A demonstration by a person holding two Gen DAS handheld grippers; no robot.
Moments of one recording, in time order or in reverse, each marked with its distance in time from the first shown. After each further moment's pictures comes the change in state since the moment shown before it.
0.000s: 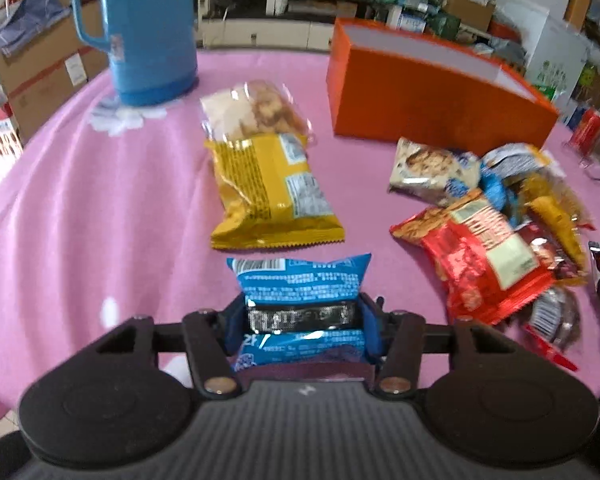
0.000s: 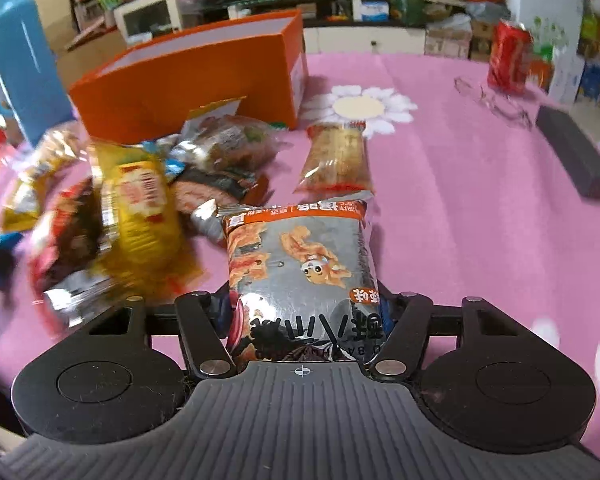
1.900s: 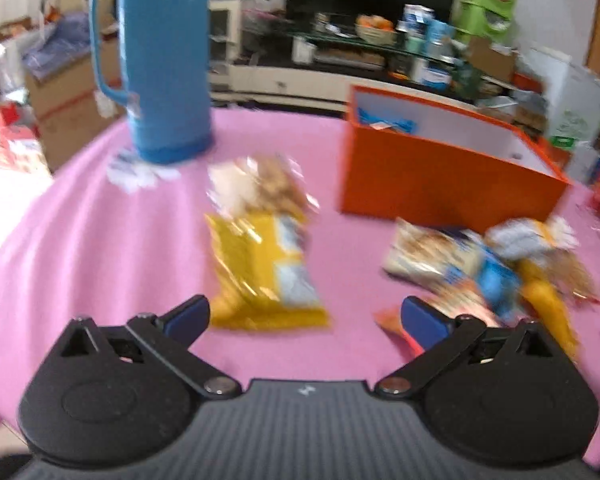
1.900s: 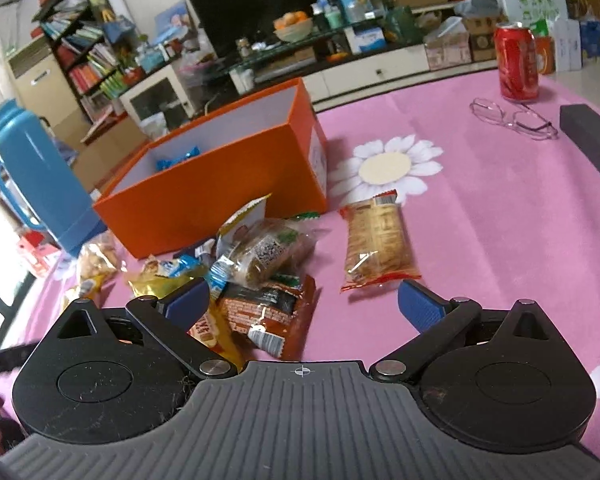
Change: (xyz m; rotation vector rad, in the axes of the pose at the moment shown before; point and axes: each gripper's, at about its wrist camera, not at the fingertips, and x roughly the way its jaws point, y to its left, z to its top) left arm 0.009 -0.012 0.040 -0.061 -0.137 0.115; right arm 0.009 -0.012 0.039 0.204 -0.142 0.141
